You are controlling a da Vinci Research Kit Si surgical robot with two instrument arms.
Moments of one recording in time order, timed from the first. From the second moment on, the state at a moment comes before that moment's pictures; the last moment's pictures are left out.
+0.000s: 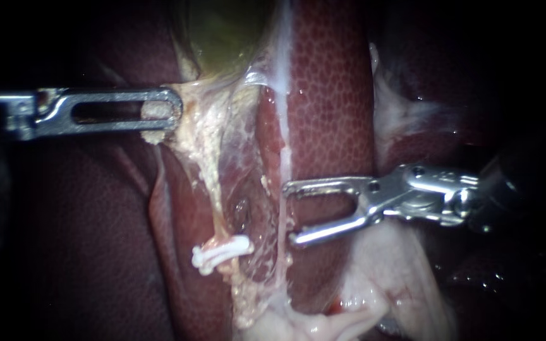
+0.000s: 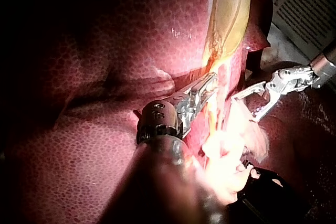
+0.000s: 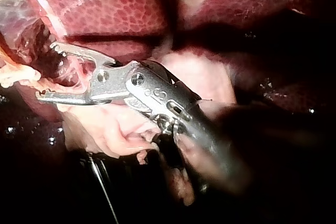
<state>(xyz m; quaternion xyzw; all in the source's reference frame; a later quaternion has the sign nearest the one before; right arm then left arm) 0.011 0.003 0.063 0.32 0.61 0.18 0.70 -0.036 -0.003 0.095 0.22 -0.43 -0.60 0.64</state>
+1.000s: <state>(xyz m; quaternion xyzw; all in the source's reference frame) 0.007 0.004 0.058 0.29 0.61 0.15 0.73 -0.040 -0.005 0.101 0.22 -0.42 -0.59 0.65</state>
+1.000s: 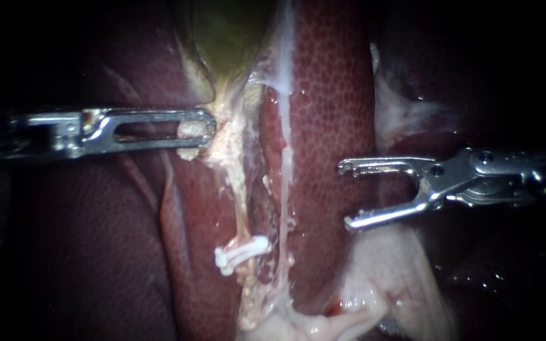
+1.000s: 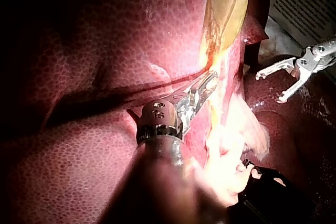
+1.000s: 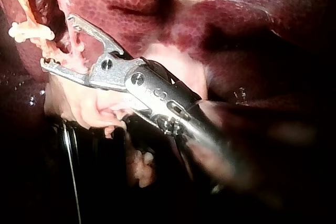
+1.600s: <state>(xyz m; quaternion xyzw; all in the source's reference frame) 0.007 0.004 0.058 0.29 0.61 0.15 0.72 -0.043 -0.005 0.104 0.22 -0.41 -0.58 0.66</state>
